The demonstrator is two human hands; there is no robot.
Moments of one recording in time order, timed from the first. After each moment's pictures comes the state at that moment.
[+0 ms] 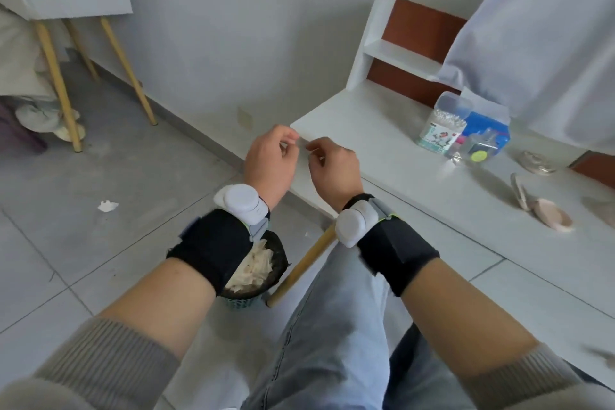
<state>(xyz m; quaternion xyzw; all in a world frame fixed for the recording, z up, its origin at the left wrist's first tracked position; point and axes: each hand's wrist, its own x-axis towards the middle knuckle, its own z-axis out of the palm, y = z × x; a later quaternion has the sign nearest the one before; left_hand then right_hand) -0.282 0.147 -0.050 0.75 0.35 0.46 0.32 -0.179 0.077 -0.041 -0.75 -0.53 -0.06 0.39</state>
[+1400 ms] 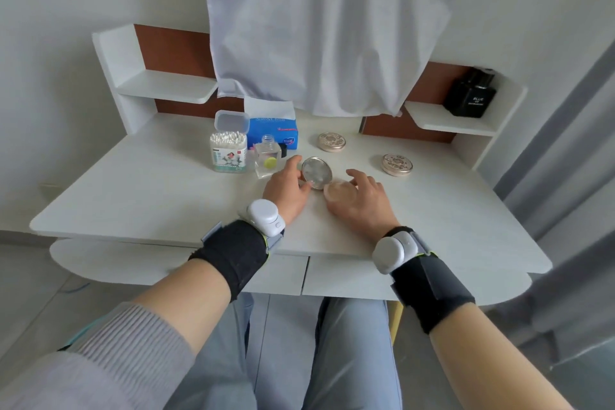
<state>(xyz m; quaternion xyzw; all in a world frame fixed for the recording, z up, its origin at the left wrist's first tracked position) -0.001 -0.036 -0.015 0.89 0.15 0.21 0.37 0.049 -0.195 -0.012 -0.91 -0.24 -0.05 0.32</state>
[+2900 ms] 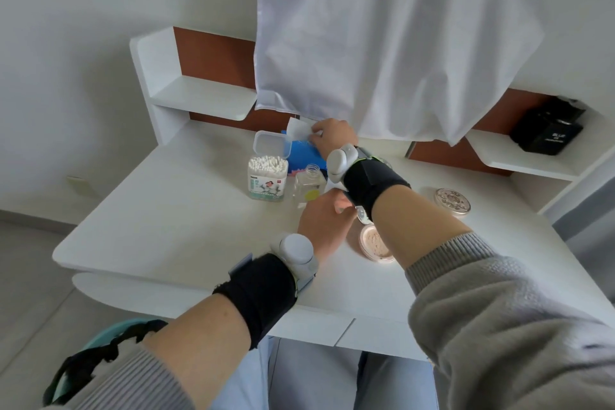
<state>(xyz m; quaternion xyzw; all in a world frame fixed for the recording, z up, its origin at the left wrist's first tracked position) 0.009 -0.017 0.004 0.84 0.18 0.15 0.50 0.165 0.014 0.053 -0.93 -0.30 -0.03 0.21</state>
